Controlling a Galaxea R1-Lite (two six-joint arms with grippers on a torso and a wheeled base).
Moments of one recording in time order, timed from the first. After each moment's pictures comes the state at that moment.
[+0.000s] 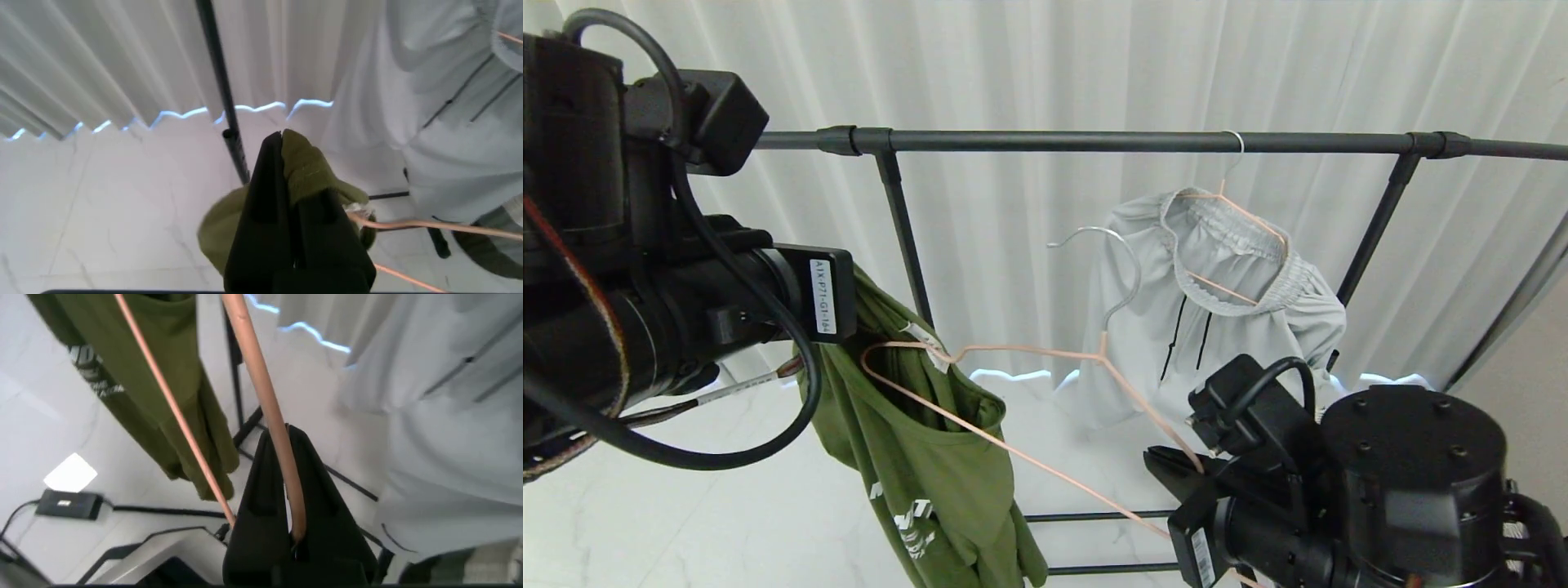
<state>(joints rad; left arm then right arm) -0.66 1.33 -1.06 0.07 0.59 -0.06 1.11 1.59 -0.65 -0.56 -0.37 0.14</state>
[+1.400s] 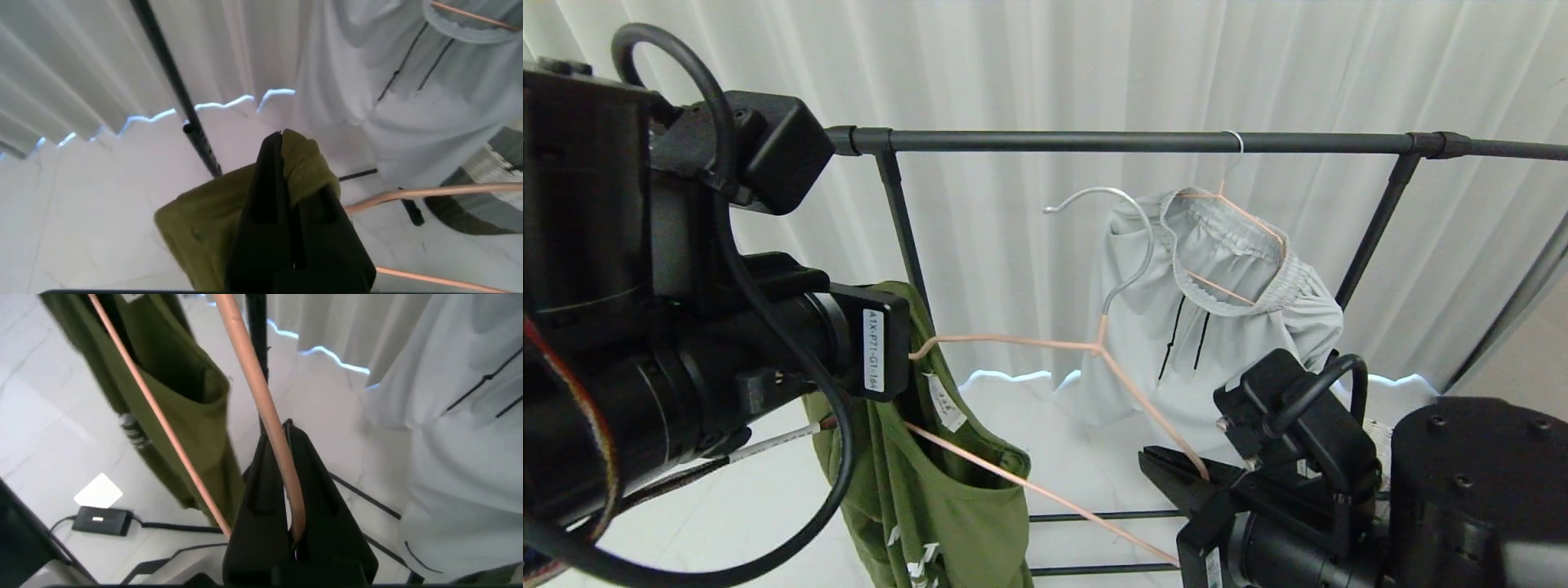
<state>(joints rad) -0.85 1.33 -1.04 0.07 0.57 -0.07 1.20 1.55 -0.65 -0.60 -0.41 0.18</state>
